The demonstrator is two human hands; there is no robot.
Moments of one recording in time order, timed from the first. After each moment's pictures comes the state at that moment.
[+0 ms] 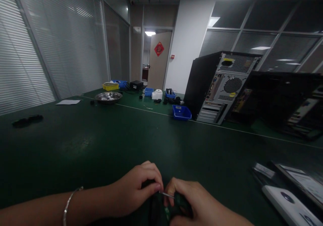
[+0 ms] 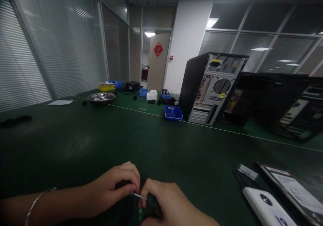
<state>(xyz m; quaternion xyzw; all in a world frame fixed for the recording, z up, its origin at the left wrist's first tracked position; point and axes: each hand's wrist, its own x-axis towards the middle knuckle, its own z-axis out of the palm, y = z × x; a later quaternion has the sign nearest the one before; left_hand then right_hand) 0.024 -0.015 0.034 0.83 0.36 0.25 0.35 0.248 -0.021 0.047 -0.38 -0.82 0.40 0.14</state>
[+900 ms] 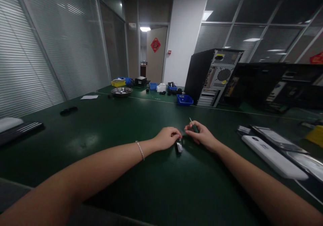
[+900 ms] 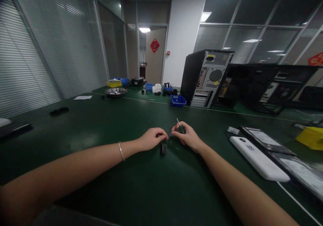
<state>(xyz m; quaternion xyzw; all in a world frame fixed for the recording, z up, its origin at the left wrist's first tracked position) 0.023 -0.026 0.020 0.84 0.37 0.26 0.29 0.234 -0.015 0.011 -0.43 -0.67 0.45 0.41</state>
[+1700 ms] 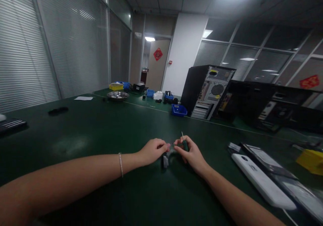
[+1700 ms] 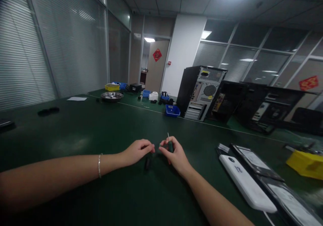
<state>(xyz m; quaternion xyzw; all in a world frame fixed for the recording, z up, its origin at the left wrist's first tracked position) 0.027 -0.038 0.025 0.82 0.42 0.28 0.29 0.238 -0.023 0.003 -0.41 -0.67 0.45 0.43</state>
